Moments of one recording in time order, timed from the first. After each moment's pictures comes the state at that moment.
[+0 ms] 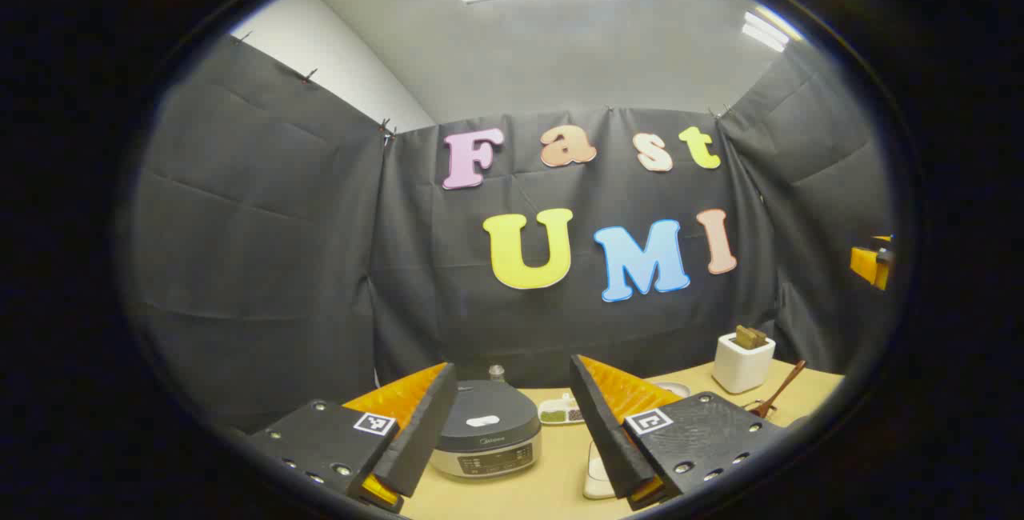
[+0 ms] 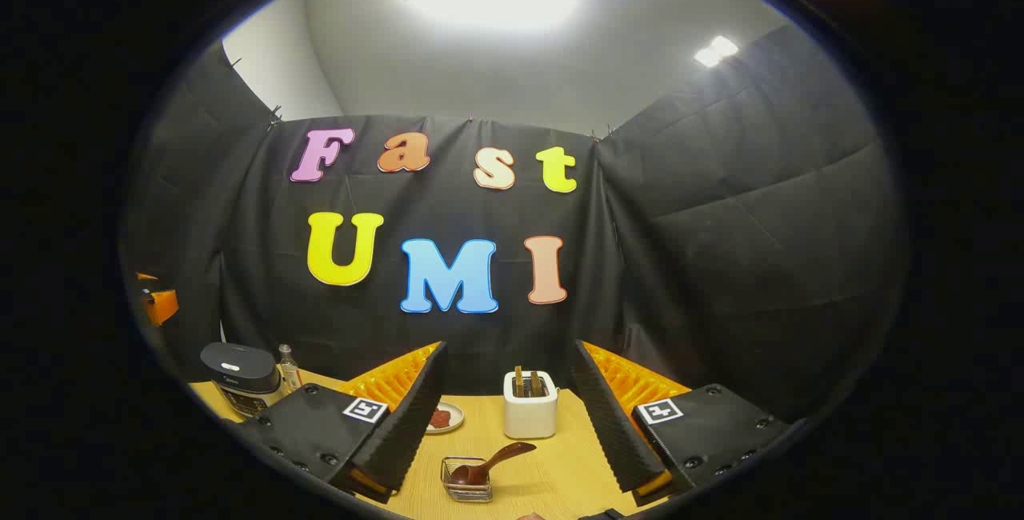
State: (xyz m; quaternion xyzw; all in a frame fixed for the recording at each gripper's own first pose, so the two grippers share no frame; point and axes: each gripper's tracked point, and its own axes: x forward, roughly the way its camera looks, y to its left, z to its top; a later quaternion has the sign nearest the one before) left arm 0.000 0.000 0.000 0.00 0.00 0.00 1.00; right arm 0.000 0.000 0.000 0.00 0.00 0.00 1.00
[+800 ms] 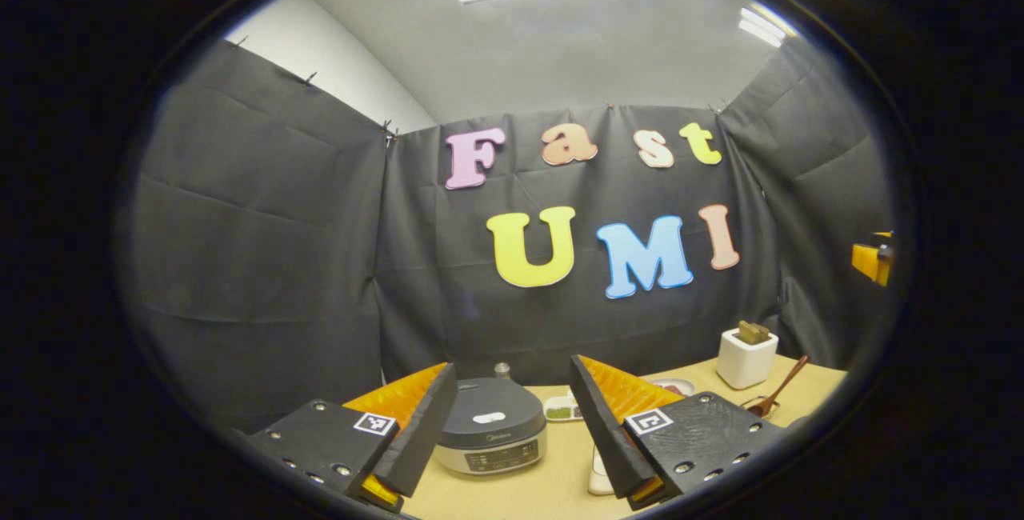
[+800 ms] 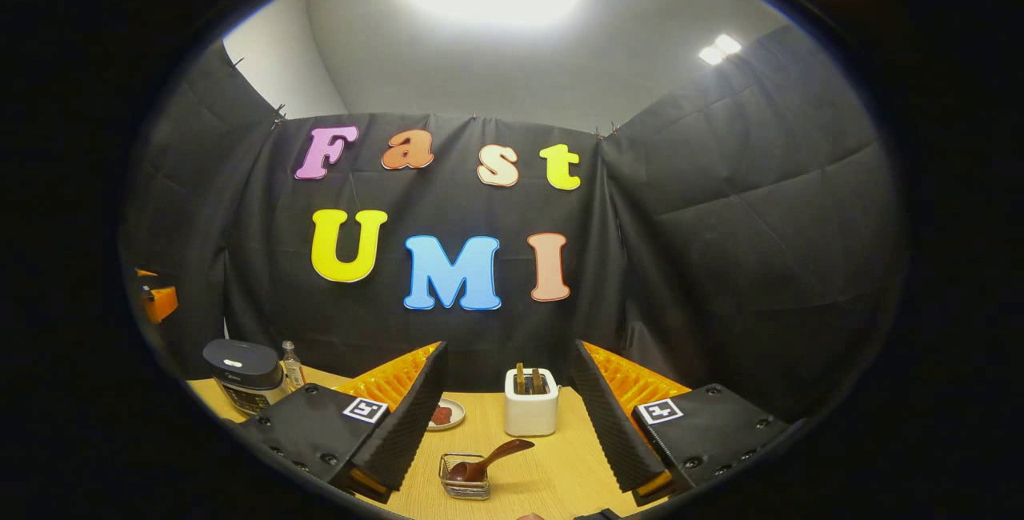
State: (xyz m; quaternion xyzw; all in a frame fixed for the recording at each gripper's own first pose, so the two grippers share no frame) left arm -0.008 0.001 0.002 0.01 0.01 0.01 1.00; right arm -0.001 -0.001 -0.002 0.00 0.01 0.01 1.00
